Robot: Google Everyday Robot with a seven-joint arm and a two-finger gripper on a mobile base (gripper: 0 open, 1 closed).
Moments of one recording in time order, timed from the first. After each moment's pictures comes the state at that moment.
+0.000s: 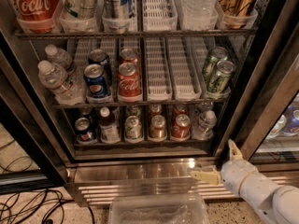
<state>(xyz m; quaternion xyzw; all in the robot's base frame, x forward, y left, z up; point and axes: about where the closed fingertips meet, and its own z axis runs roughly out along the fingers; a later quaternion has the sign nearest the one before) 0.478 -0.212 0.653 -0.24 0.79 0.11 0.55</state>
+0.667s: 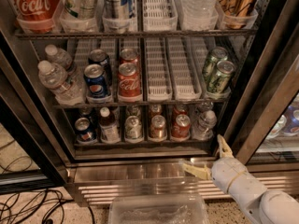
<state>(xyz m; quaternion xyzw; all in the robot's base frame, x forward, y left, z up) 0.492 -0.189 0.662 -0.24 0.75 0.10 0.61</state>
